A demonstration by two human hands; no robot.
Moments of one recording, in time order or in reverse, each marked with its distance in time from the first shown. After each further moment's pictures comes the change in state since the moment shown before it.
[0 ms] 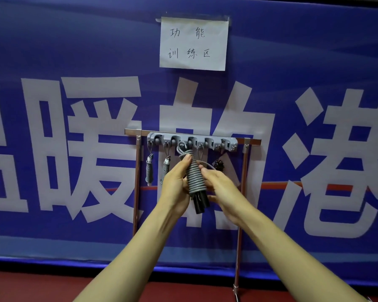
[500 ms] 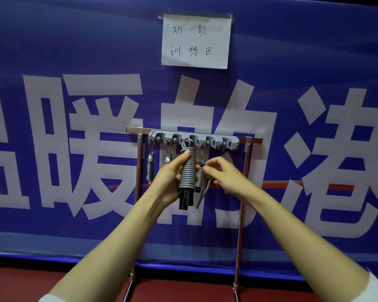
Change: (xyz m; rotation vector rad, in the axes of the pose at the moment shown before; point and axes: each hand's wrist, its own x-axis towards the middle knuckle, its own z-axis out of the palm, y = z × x) left_hand 0.015 0.021 -0.020 0.065 -0.122 -0.170; right_hand 0.033 -0.009 -0.028 -0.416 -0.026 -0.103
